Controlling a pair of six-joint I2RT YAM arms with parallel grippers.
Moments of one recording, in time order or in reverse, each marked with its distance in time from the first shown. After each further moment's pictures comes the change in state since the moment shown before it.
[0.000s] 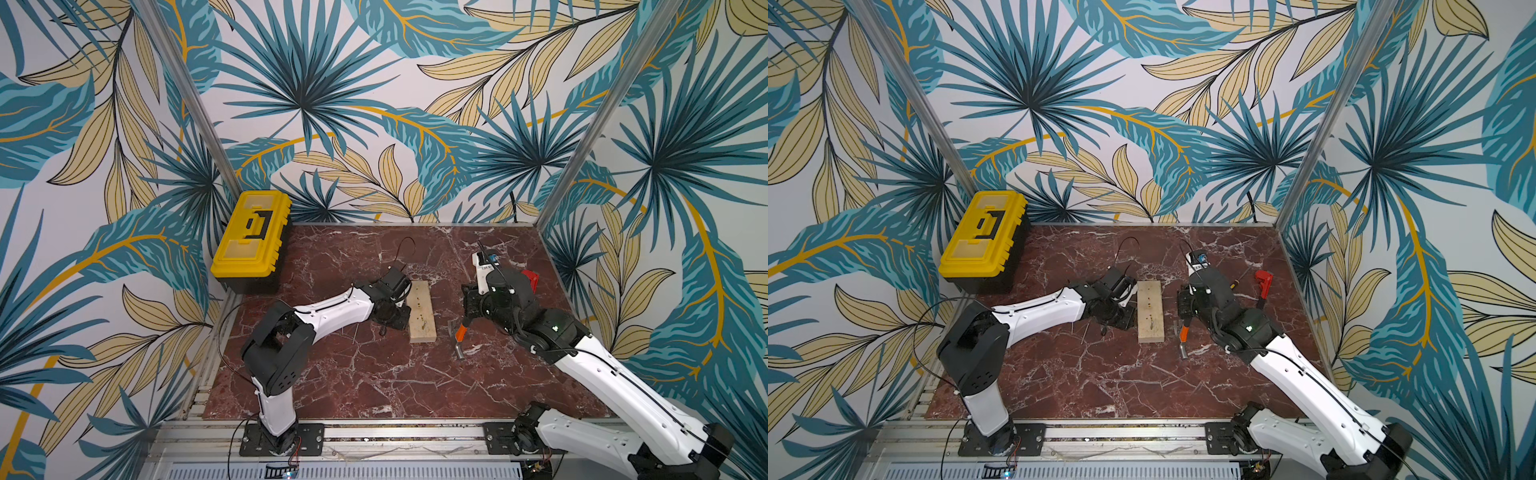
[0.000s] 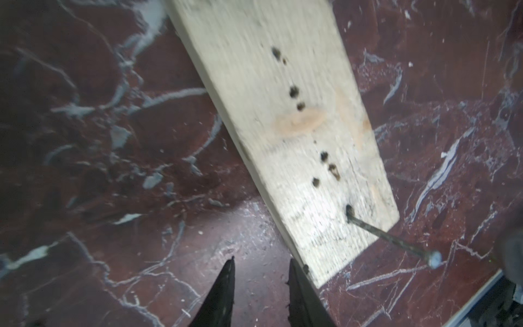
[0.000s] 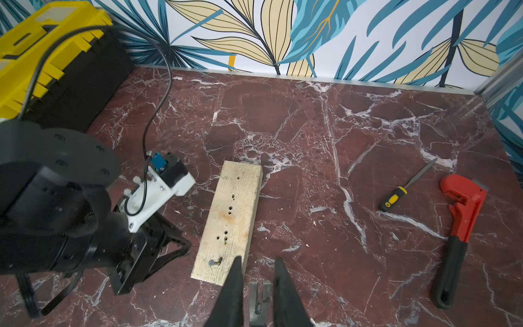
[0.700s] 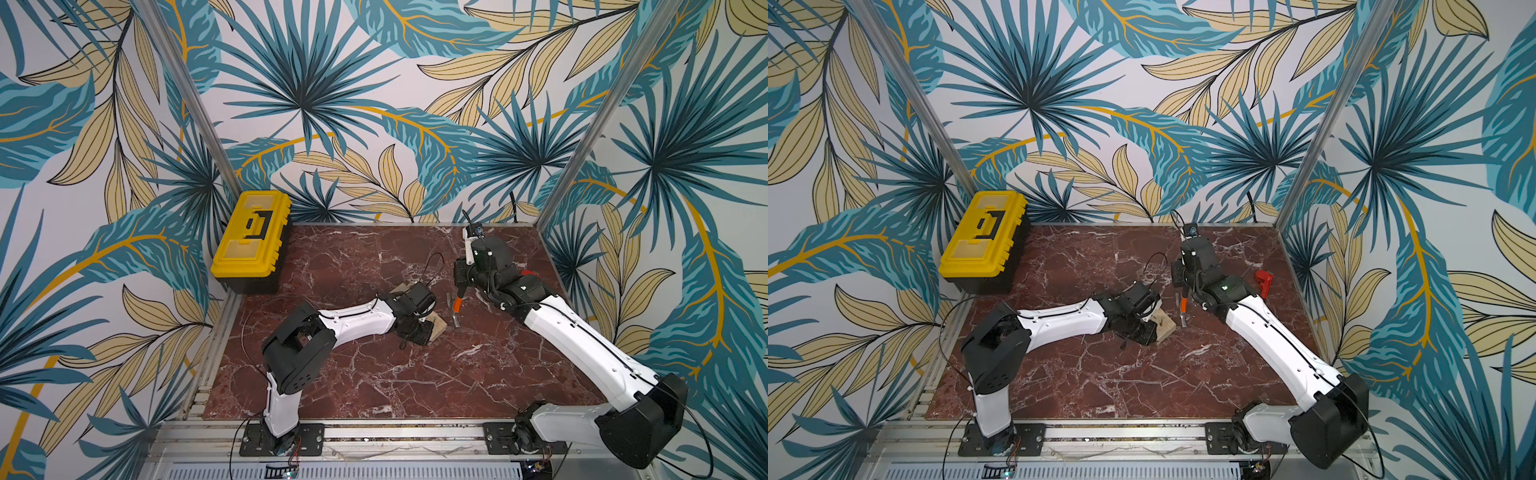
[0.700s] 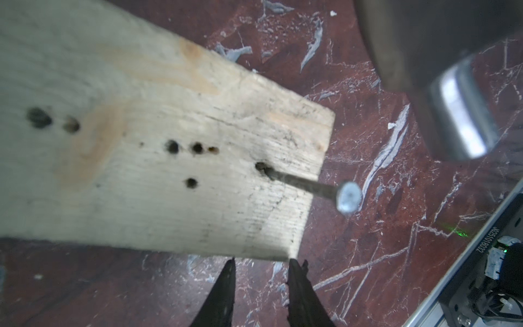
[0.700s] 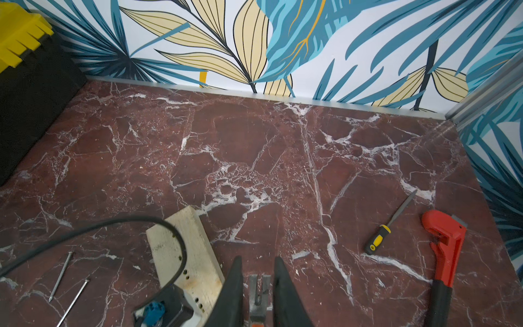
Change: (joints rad) left arm -0.128 0.080 0.060 0.054 0.018 -0.048; right arm -0.134 0.273 0.151 0.134 -0.021 -0.090
